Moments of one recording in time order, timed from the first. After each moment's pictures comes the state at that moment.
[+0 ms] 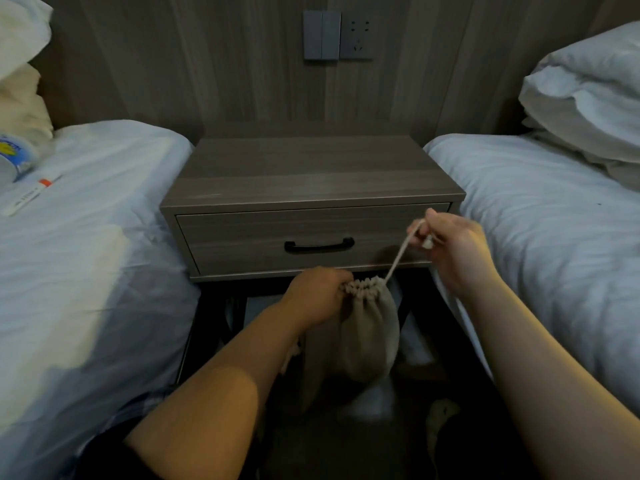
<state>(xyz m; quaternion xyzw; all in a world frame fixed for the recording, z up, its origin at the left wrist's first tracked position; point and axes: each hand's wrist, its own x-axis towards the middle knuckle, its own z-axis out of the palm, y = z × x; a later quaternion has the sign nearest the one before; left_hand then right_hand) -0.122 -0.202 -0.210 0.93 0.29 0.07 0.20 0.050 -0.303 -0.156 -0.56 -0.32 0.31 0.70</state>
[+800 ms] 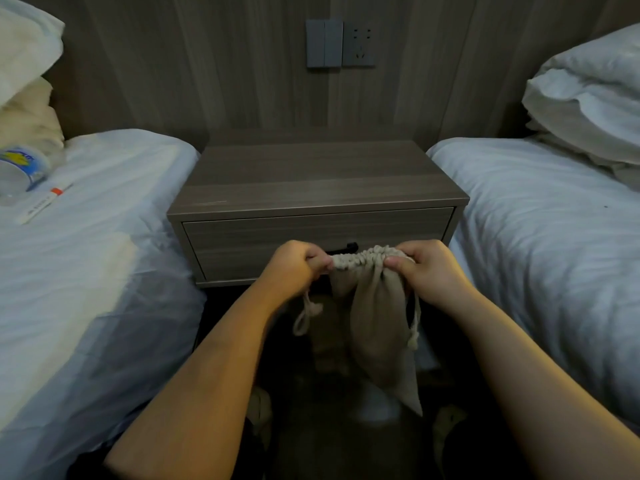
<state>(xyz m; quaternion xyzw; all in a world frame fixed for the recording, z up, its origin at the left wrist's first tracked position) -0.146 -0.181 -0.172 0.82 0.37 0.19 0.40 0.027 -0.305 -0.162 -0.74 -0.54 0.12 0.38</state>
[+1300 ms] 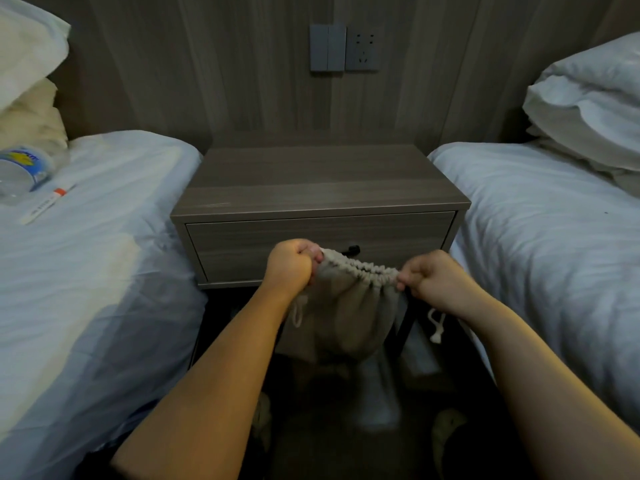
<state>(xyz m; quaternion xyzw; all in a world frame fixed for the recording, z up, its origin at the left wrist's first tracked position) -0.140 -0.181 -0.176 0.68 0.44 0.31 0.50 0.034 -0.311 -0.160 -0.80 -0.50 0.18 0.28</state>
